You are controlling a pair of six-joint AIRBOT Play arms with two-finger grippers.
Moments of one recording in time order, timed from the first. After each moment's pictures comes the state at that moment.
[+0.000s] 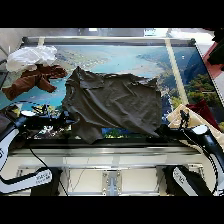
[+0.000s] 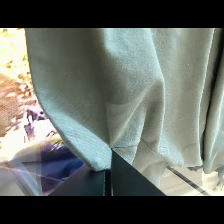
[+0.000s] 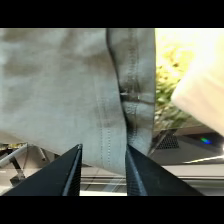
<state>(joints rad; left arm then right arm) 0.26 -1.31 0.60 0.65 -0.99 -1.18 -0.35 -0.89 0.34 -0.89 0.99 1.31</state>
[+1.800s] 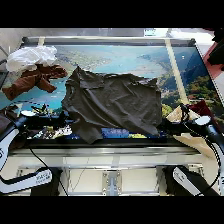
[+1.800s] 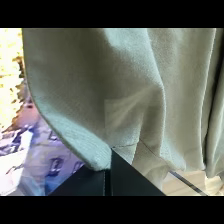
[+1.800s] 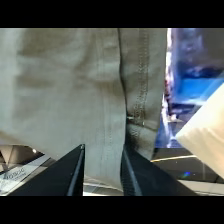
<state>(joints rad) 0.26 -1.31 0.60 0.65 -0.97 -1.17 -0.35 -1.01 0.49 -0.94 1.06 1.24</state>
